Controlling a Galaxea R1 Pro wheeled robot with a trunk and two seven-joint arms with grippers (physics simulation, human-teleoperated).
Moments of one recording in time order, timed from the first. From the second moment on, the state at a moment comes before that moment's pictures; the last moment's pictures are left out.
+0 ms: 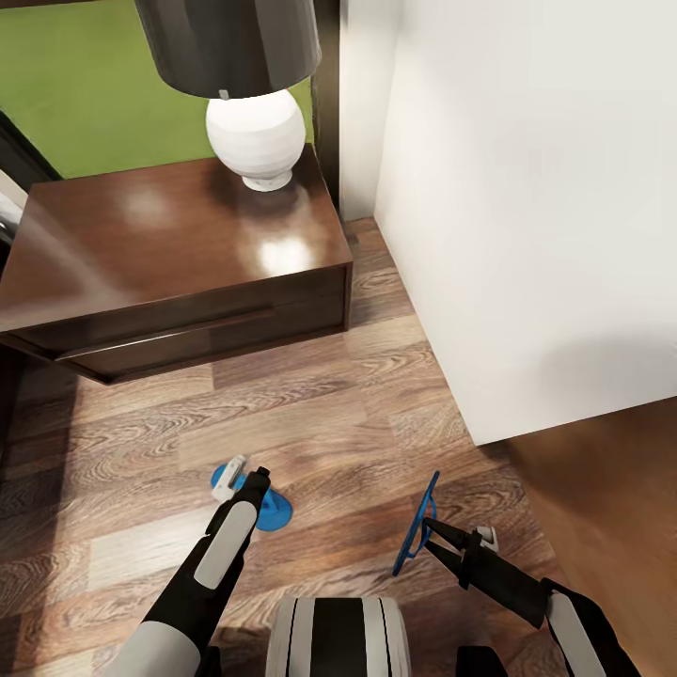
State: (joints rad) left arm -0.52 -0.12 -0.16 -1.01 1.08 -0.05 0.68; right arm -0.27 -0.08 -0.29 -1.01 -0.67 0.97 0.93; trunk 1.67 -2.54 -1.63
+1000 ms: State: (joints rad) left arm -0.52 -0.12 -0.16 -1.01 1.08 -0.05 0.68; right arm -0.27 -0.08 -0.29 -1.01 -0.67 0.97 0.93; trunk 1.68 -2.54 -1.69
